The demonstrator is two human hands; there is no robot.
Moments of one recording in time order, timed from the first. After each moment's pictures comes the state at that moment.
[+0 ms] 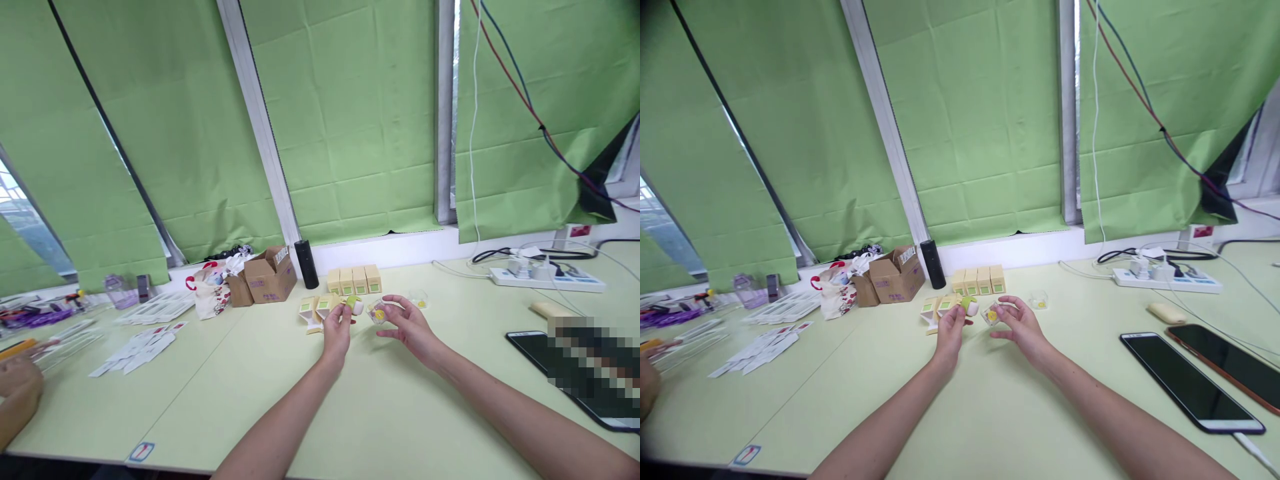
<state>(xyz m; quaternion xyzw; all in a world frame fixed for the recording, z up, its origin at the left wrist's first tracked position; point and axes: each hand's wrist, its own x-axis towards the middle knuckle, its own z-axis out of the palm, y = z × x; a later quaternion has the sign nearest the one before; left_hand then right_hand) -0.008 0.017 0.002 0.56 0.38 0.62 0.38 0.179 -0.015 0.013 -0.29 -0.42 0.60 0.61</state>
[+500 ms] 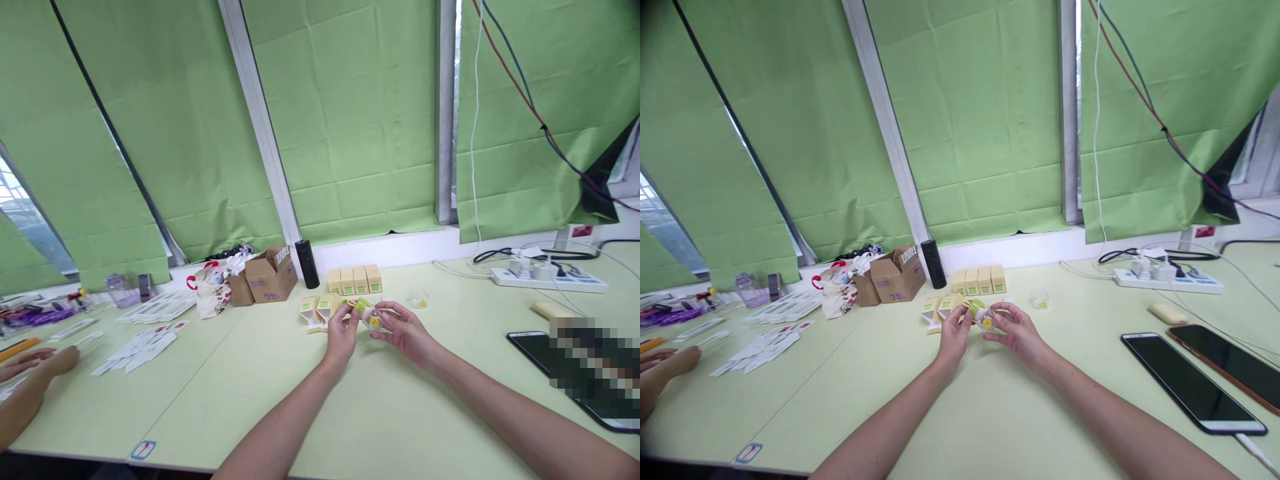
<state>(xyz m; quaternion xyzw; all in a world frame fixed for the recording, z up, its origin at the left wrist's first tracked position) -0.004 0.007 0.006 0.62 0.35 0.60 0.37 0.174 -0.019 0.009 -0.23 -0.42 0.67 0.58</state>
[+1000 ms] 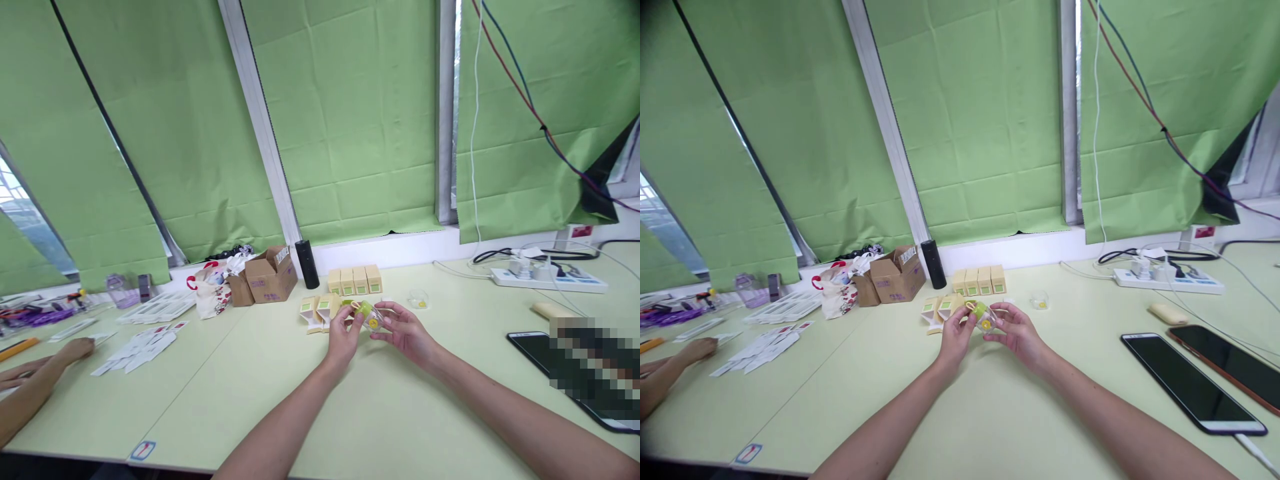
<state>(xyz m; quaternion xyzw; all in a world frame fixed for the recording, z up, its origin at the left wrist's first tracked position) -0.005 0.010 -0.002 0.64 0.35 0.59 0.36 0.176 -0.018 0.007 -0.20 -0.42 0.67 0.57</state>
